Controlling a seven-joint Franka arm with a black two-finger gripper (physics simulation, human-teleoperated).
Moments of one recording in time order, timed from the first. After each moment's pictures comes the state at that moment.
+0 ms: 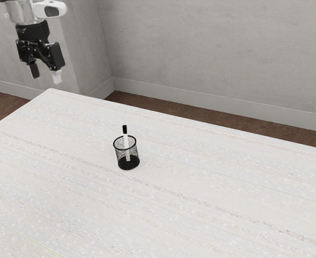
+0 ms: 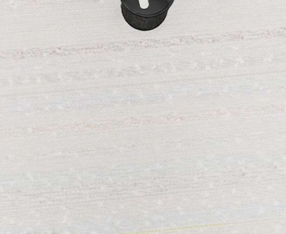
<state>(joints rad) 0.14 -0.05 -0.02 -1.48 -0.02 1.34 0.22</state>
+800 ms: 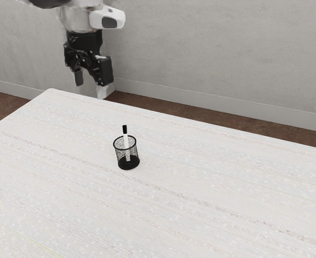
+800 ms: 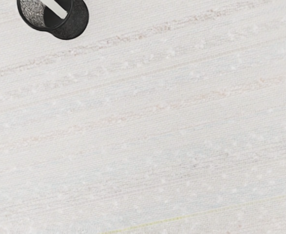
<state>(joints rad) -0.08 -0.06 -0.17 -1.45 0.06 1.30 0.04</state>
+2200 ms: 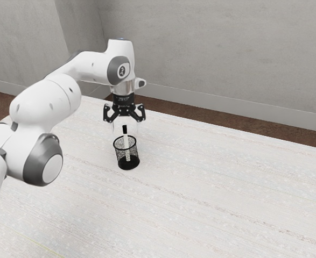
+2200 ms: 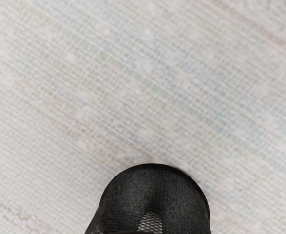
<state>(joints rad) -0.06 0.98 0.24 -0.76 -0.18 1.54 -0.45</state>
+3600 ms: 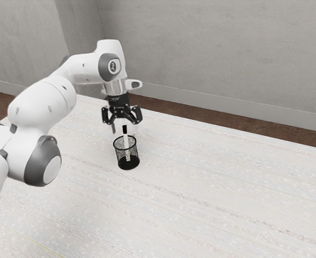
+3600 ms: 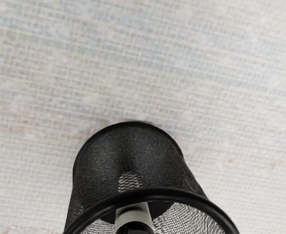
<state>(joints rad) -0.03 1.02 0.31 -0.70 -0.40 1.43 -0.03</state>
